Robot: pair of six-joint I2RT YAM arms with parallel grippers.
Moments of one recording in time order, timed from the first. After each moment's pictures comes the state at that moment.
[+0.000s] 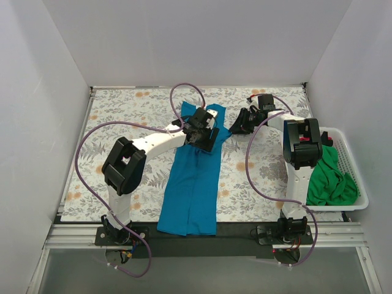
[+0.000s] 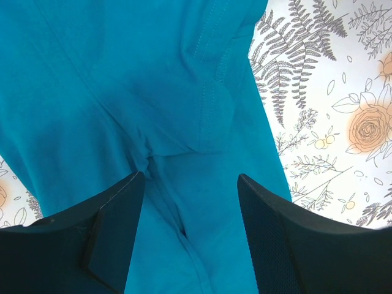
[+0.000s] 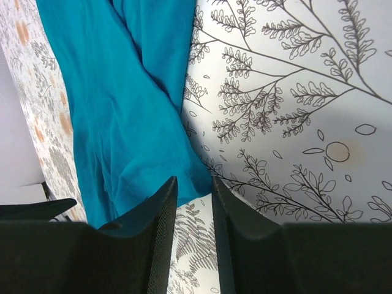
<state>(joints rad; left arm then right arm) -0.74 1.96 1.49 -0.48 -0.05 -0.26 0.12 2.17 1.47 -0.27 -0.70 0.43</state>
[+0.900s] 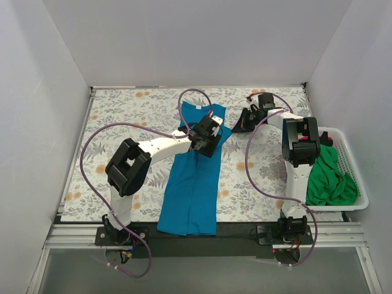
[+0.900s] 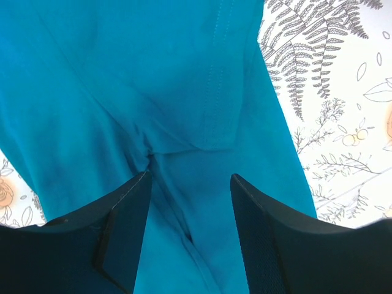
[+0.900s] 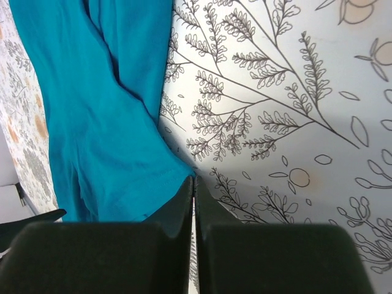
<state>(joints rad) -0.79 1.97 1.45 -0.45 -0.16 -0.21 0.12 2.22 1.53 -0.31 -0.68 0.34</state>
